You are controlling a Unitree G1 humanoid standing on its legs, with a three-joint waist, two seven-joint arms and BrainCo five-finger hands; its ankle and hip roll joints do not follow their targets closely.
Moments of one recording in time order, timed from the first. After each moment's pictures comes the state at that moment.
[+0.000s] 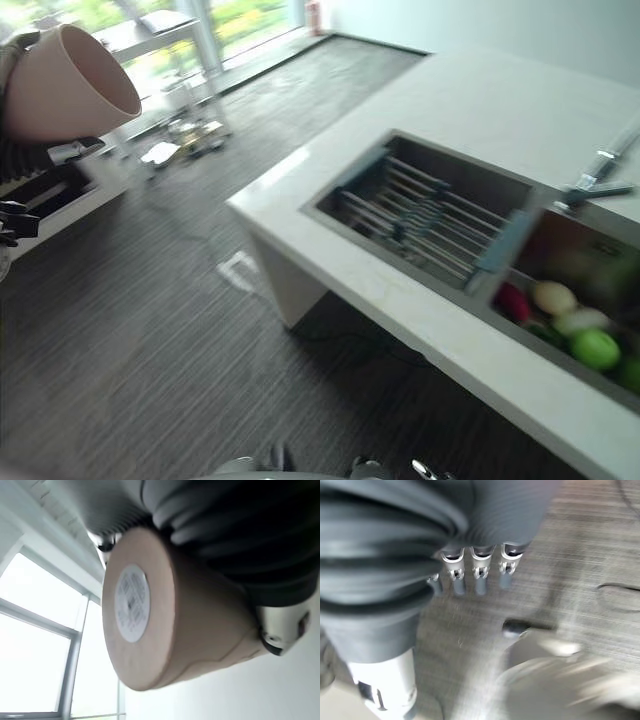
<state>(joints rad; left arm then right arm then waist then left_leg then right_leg) -0.29 1.13 0.11 -0.08 0.37 -0.11 0.40 0.12 -0.30 -0.10 1.16 0.45 -0.13 0.18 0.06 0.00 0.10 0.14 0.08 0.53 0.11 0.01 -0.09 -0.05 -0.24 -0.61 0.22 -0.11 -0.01</state>
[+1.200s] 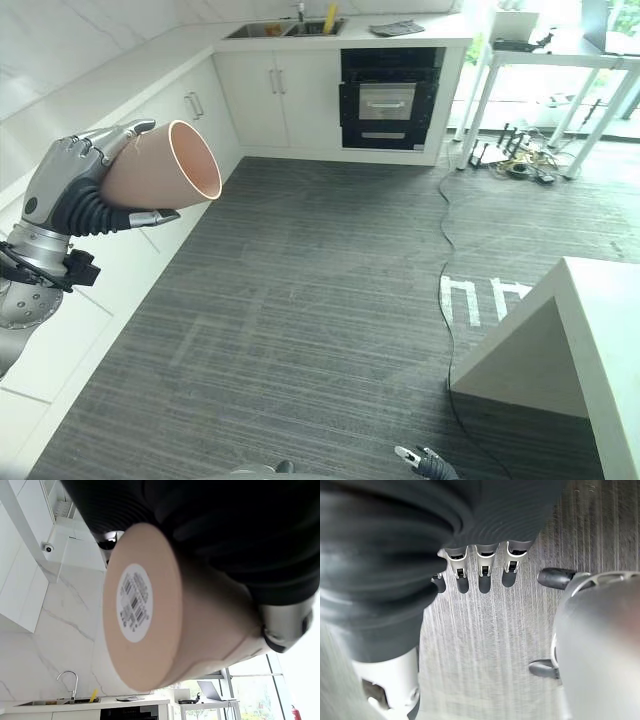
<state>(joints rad) -0.15 1.02 0.06 -0.28 0.41 -0.24 0.25 0.09 -0.31 0.10 1.13 0.36 -0.03 0.25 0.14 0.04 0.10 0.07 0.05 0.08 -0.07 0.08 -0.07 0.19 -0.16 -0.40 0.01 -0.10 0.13</state>
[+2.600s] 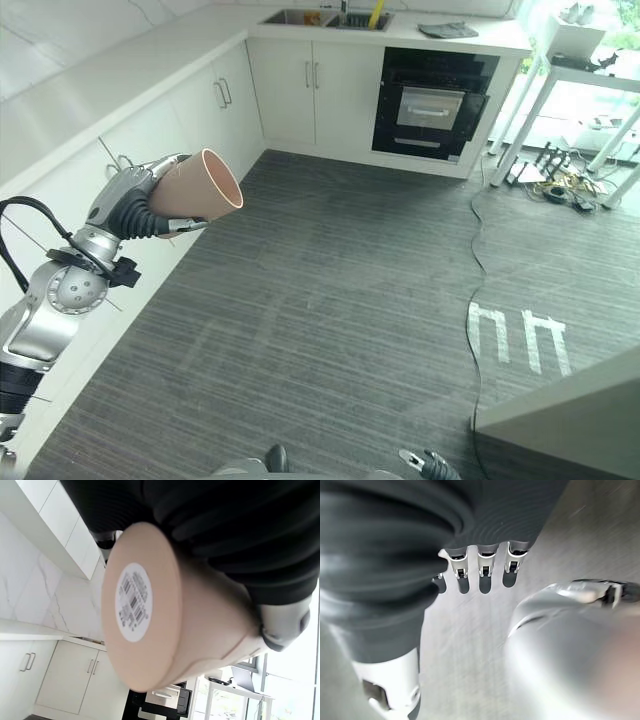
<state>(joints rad) -0.30 0.93 -0.12 -0.05 0.33 -0.18 0.13 0.08 -0.28 0.04 1.11 0.38 -0.08 0.17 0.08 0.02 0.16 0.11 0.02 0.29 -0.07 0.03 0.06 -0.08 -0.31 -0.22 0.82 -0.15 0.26</state>
